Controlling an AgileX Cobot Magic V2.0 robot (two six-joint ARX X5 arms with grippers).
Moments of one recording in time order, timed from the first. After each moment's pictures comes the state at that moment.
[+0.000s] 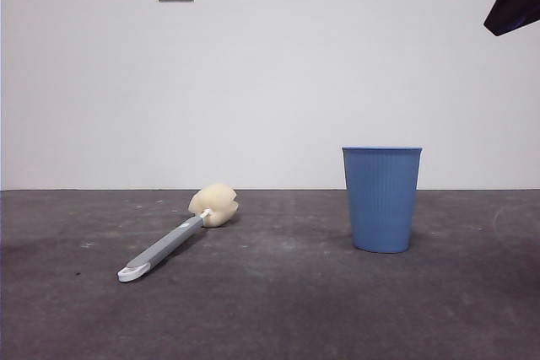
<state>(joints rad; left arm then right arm) -0.12 0.49 0.59 -0.11 -0.03 0.02 0.62 0.69 0.72 -0.72 -0.15 0.21</state>
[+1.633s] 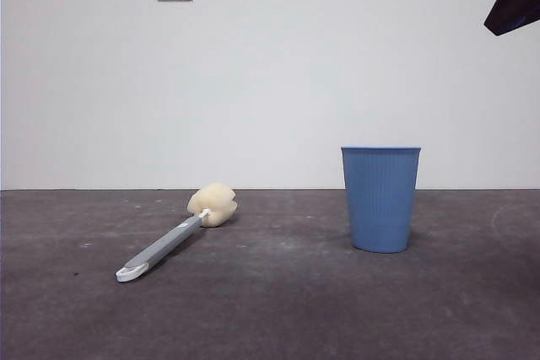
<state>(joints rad) 0.02 0.01 0.02 -0.19 0.00 -0.07 0.62 0.69 0.72 -0.72 -0.15 0.21</state>
